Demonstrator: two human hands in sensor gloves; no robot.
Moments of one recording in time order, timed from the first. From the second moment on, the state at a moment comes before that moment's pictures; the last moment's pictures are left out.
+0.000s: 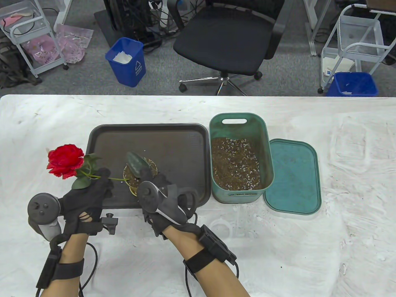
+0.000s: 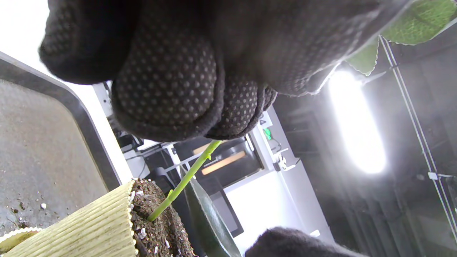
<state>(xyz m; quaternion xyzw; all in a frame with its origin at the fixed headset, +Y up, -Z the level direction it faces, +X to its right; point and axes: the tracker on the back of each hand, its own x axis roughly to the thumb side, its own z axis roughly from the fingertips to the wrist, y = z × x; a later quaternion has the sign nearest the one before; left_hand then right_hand) -0.347 -0.677 -0.220 0.16 0.03 0.54 0.82 -0.108 -0.644 -0.238 0.13 -0.06 0.98 0.15</state>
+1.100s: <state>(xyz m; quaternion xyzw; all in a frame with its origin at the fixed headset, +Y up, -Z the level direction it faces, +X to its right) -0.346 -0.677 -0.220 0.16 0.02 0.54 0.82 -0.101 -0.654 -0.226 0.17 -0.10 0.97 0.17</state>
